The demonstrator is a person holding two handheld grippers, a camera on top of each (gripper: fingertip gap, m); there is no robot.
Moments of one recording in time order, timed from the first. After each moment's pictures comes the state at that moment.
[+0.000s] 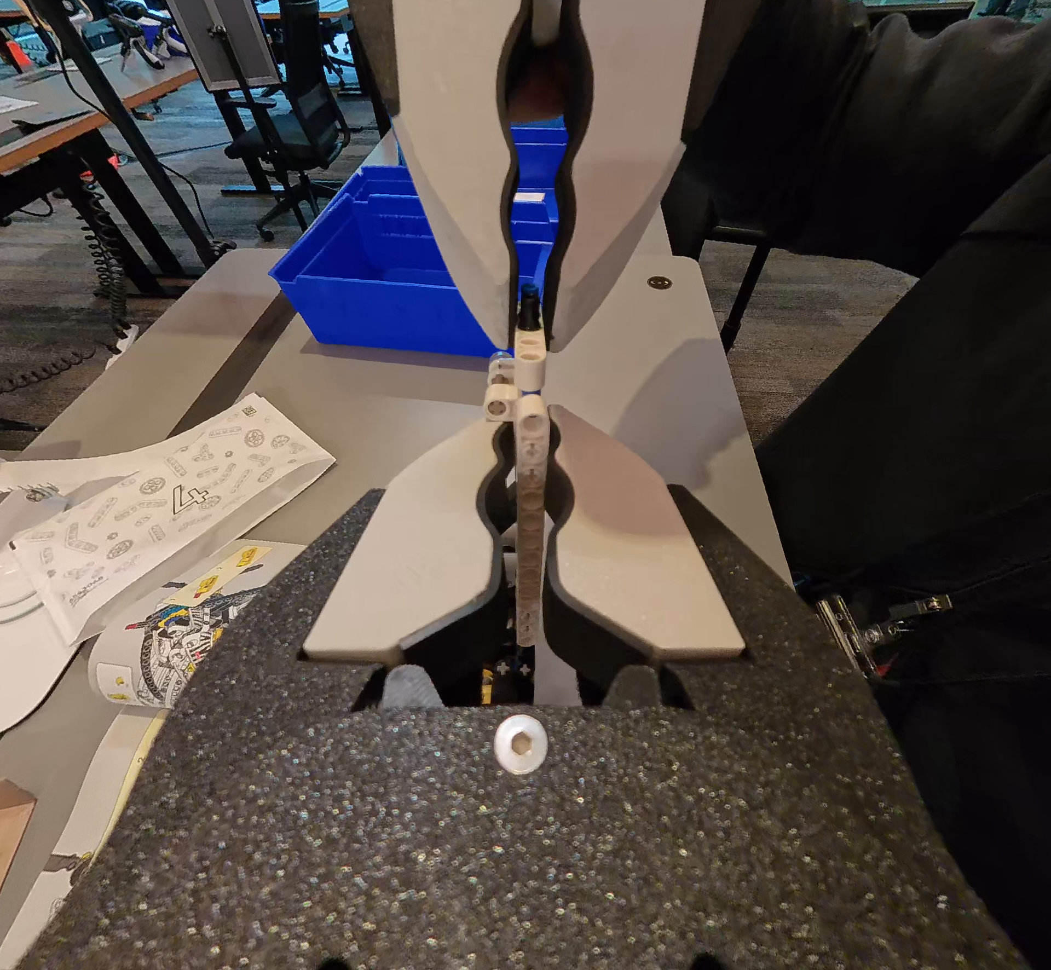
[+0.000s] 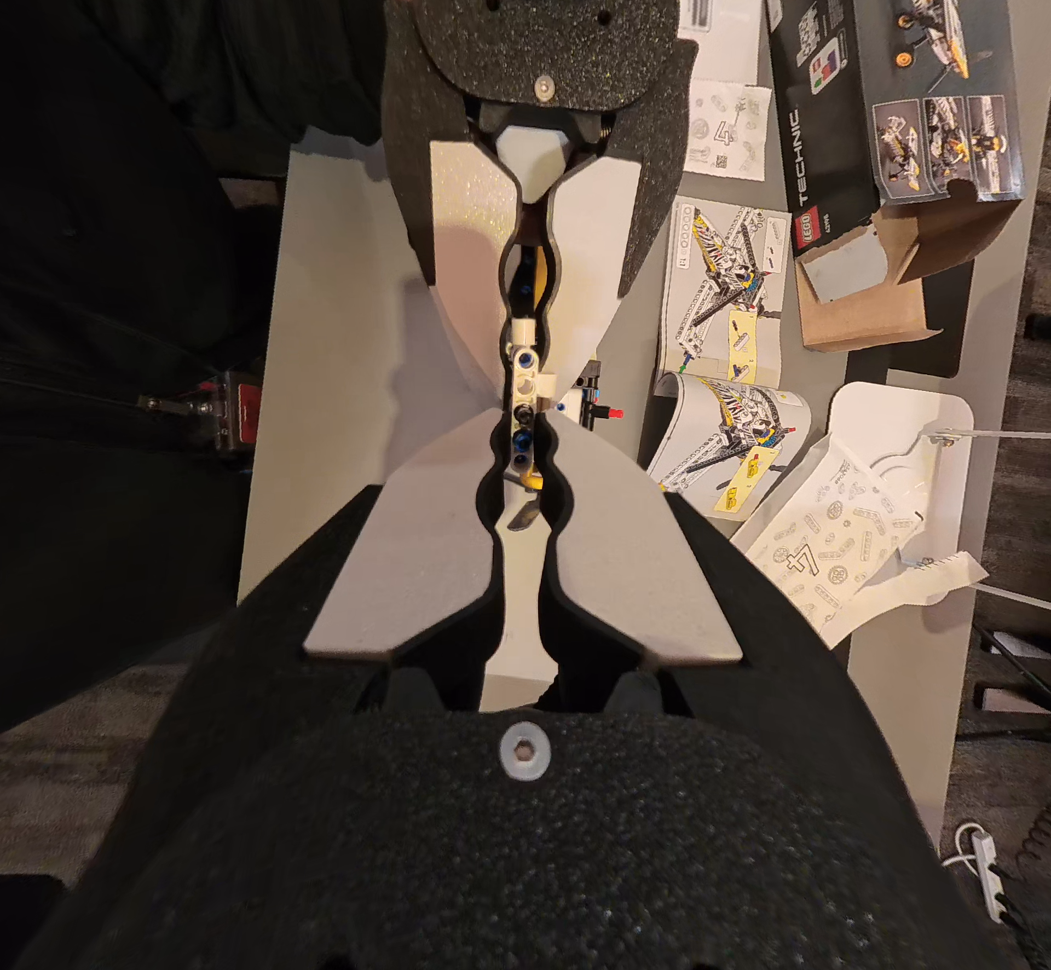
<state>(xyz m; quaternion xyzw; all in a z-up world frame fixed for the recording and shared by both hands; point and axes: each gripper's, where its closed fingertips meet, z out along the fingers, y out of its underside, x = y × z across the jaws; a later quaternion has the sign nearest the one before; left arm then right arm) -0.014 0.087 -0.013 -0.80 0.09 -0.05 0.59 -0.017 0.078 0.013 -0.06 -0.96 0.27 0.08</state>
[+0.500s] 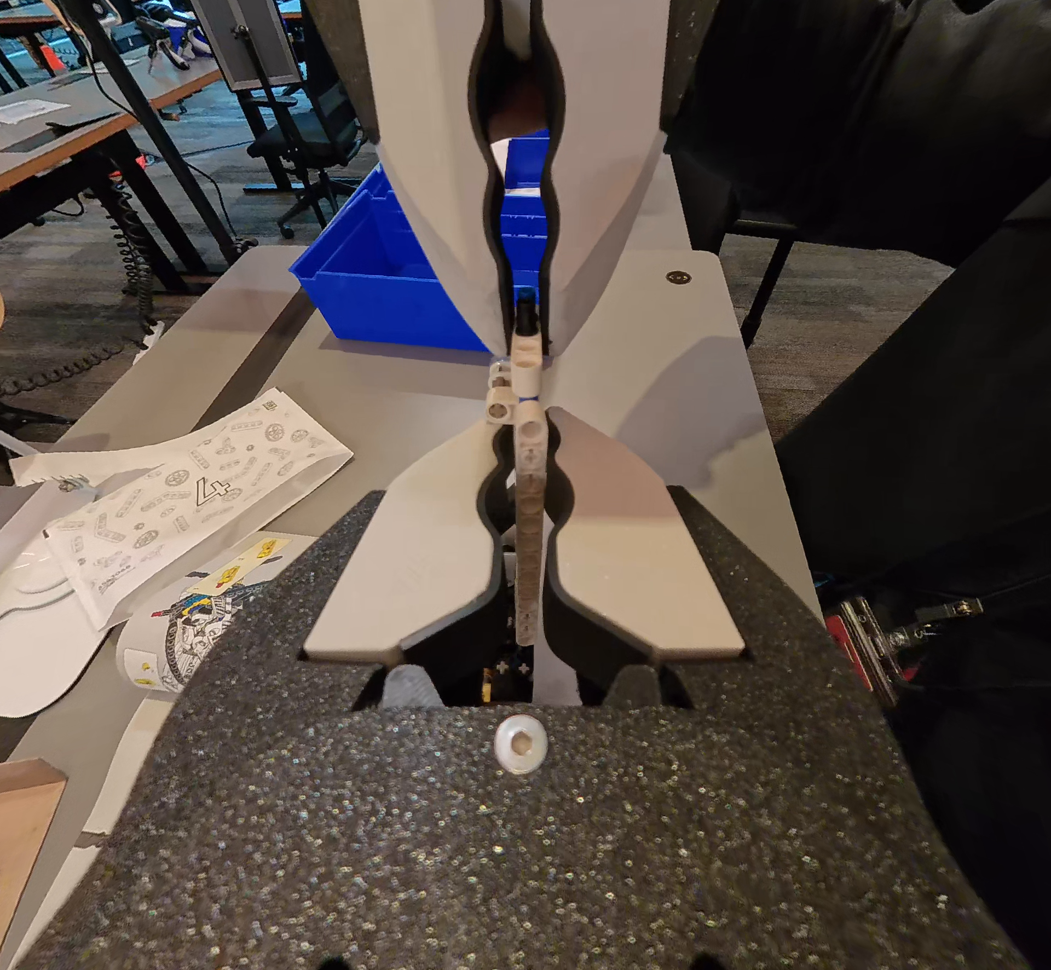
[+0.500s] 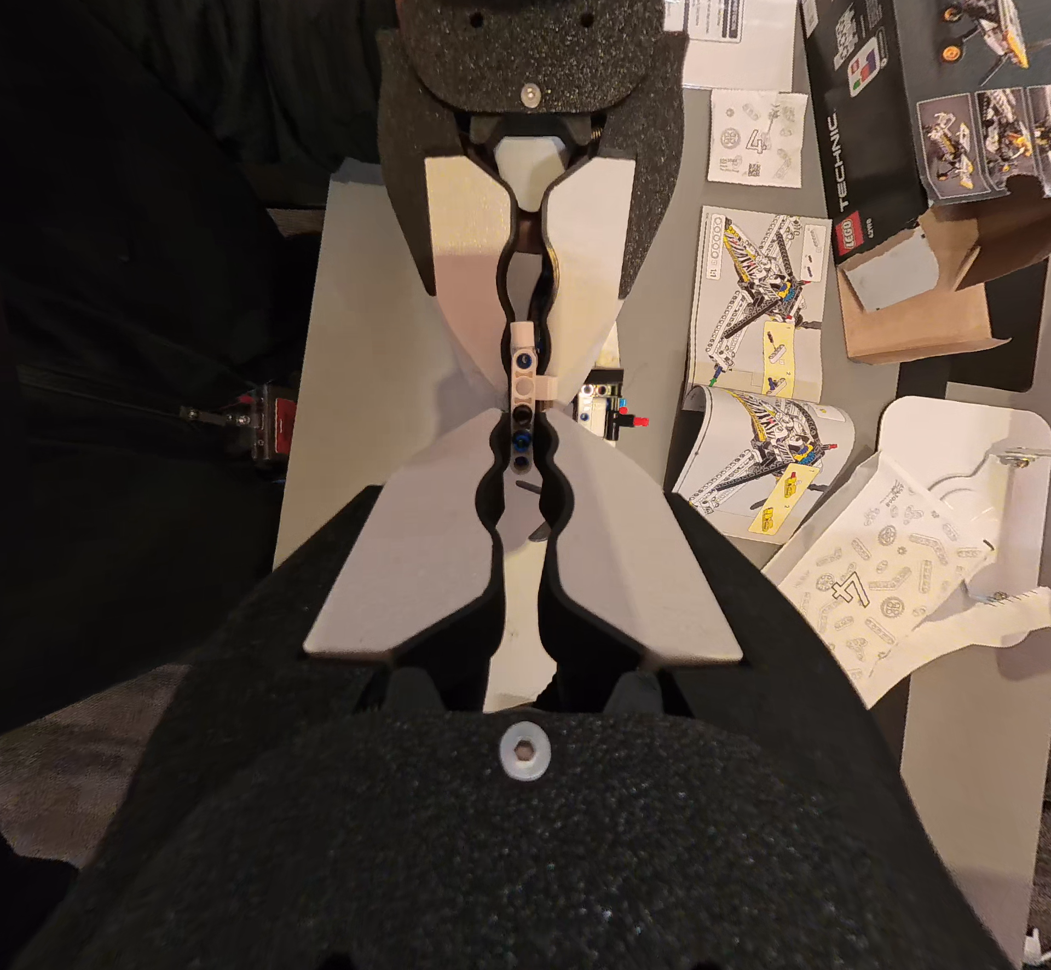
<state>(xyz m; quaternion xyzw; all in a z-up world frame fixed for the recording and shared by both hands) -0.020 0.088 -0.015 -0.80 0.09 -0.04 0.59 -0.022 0.076 0.010 -0.07 -0.95 0.29 0.03</state>
